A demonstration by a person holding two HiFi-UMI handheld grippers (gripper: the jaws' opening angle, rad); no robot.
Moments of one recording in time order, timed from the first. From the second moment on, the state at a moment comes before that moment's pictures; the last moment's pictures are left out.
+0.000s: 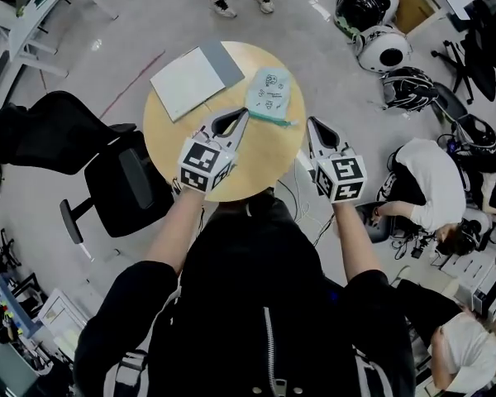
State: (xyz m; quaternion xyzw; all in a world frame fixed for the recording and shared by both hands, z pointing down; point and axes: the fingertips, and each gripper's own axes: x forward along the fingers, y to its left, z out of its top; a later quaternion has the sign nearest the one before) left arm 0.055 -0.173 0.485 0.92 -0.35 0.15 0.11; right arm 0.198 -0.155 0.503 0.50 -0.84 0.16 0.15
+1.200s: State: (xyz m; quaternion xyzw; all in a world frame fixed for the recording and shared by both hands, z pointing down) left arm 0.012 -0.166 0.570 0.86 -0.41 0.22 0.19; right arm 0.200 -0.172 0.730 0.18 -0.84 -0.01 0.51
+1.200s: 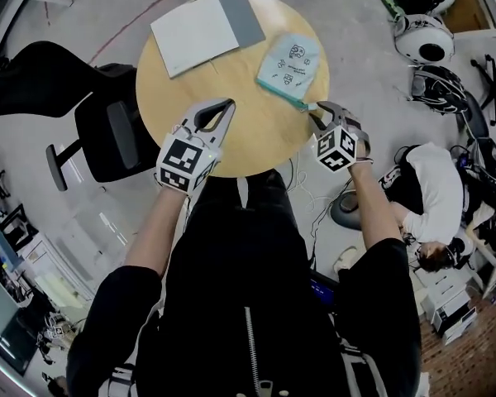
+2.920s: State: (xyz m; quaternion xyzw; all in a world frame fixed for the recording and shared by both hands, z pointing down) left arm -0.024 -0.164 0.559 0.87 -0.40 0.21 0.18; right arm 0.134 -0.165 0.666 0.19 -0.87 0.10 0.45
